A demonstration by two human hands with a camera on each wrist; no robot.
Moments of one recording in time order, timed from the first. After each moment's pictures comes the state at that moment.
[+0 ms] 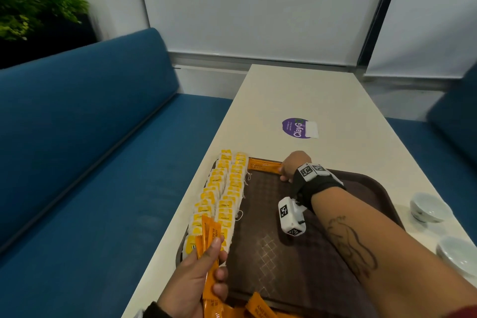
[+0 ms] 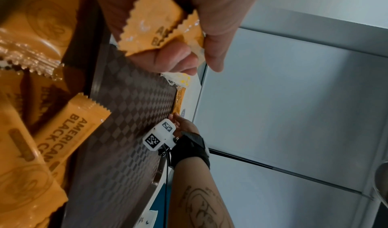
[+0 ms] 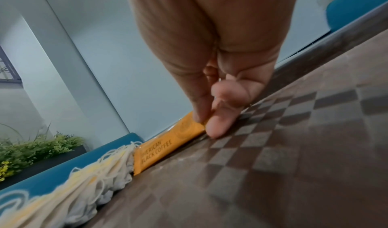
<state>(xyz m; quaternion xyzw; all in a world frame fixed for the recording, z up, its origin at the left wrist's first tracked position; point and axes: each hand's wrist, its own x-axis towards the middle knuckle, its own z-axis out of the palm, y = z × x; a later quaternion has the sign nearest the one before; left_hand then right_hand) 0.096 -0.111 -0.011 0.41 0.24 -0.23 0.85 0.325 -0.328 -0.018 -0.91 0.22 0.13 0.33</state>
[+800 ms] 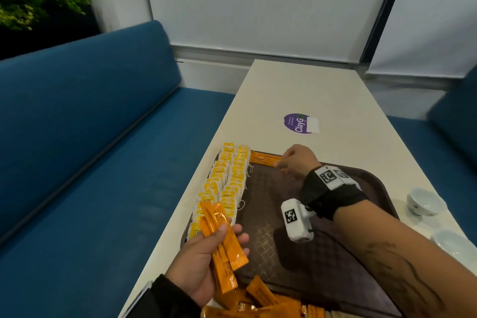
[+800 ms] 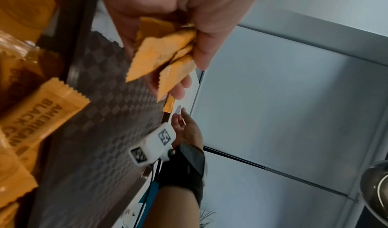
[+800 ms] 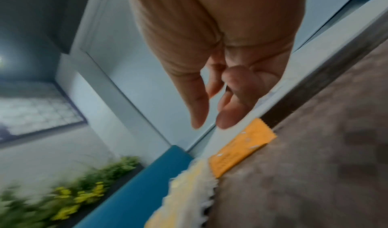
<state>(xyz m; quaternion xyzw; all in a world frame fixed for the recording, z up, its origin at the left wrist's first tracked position) 0.094 -0.117 0.002 0.41 0.21 -0.19 0.87 0.267 -0.321 0.018 -0.90 0.12 0.08 0.40</state>
